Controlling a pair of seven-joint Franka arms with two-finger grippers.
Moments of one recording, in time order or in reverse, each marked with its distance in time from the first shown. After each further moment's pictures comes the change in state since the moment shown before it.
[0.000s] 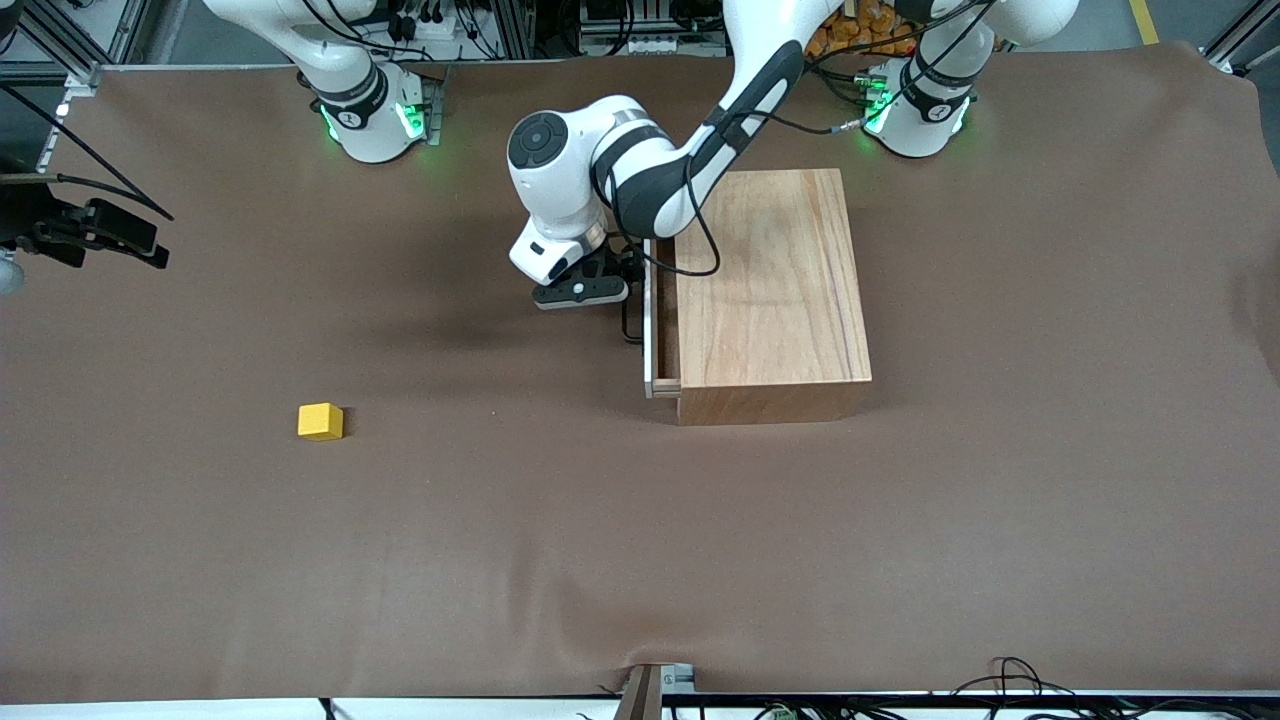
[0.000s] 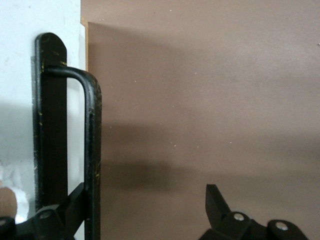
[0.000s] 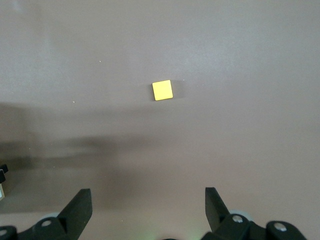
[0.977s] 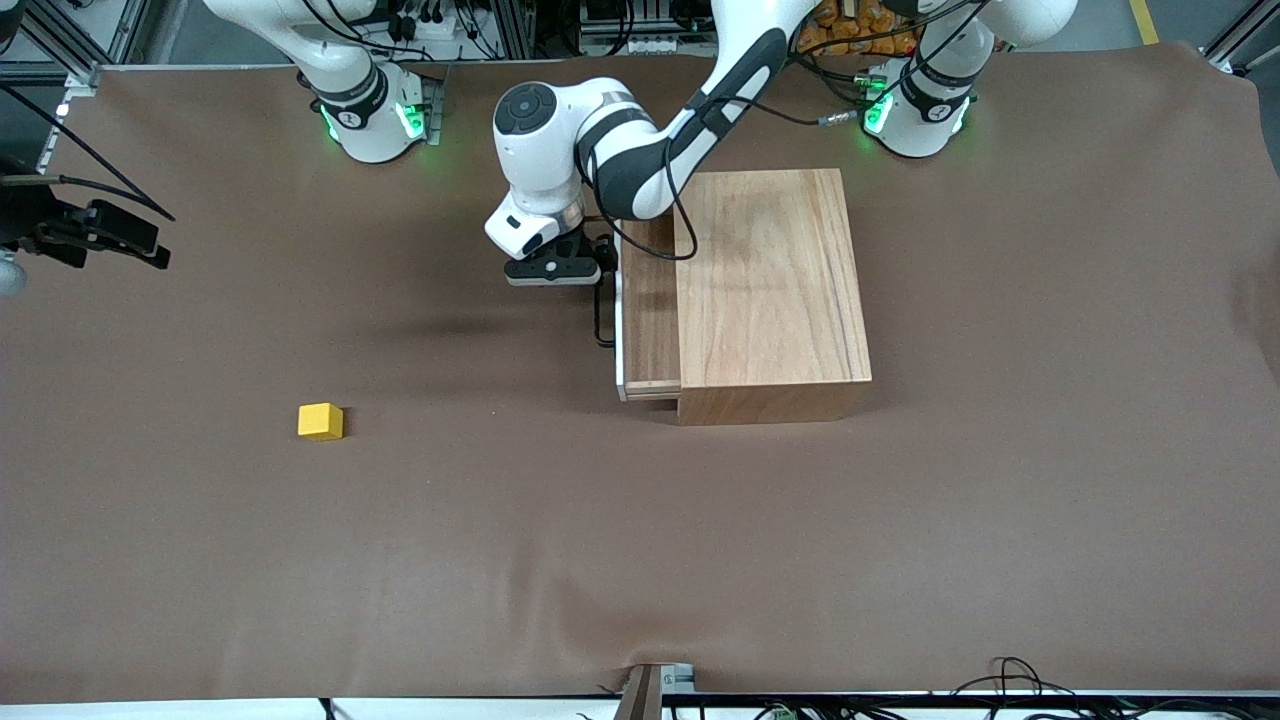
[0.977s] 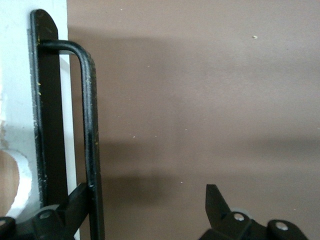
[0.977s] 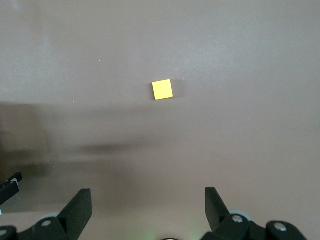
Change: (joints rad) left arm -0.048 0.005 -0.003 0.002 0.000 0.108 0.000; right arm 0.000 0.004 0.000 -0.003 0.000 0.003 -0.001
